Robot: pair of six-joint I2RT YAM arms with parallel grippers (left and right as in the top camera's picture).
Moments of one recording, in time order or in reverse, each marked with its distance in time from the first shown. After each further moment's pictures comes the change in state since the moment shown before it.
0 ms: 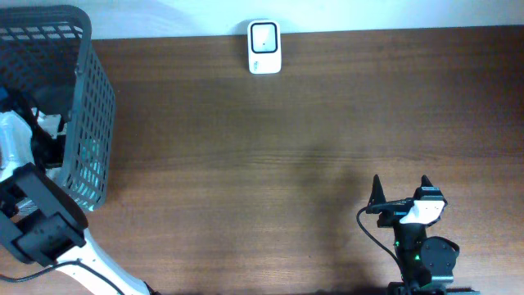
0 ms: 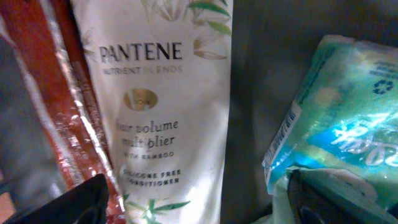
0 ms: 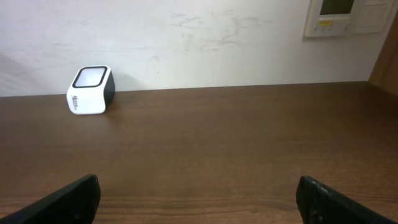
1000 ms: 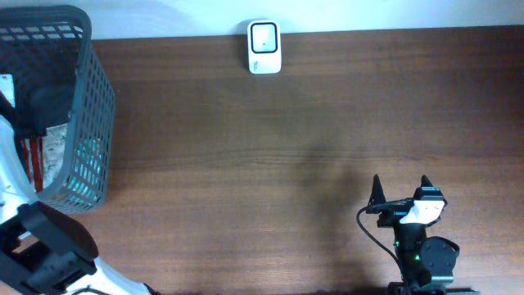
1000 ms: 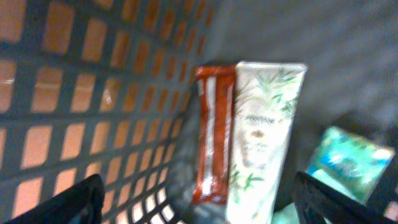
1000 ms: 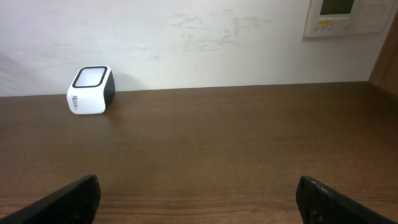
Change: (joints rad) left arm -0.018 -0.246 0.079 0.115 -0.121 -0.062; right arm 0.000 0.000 0.000 0.000 0.000 0.000
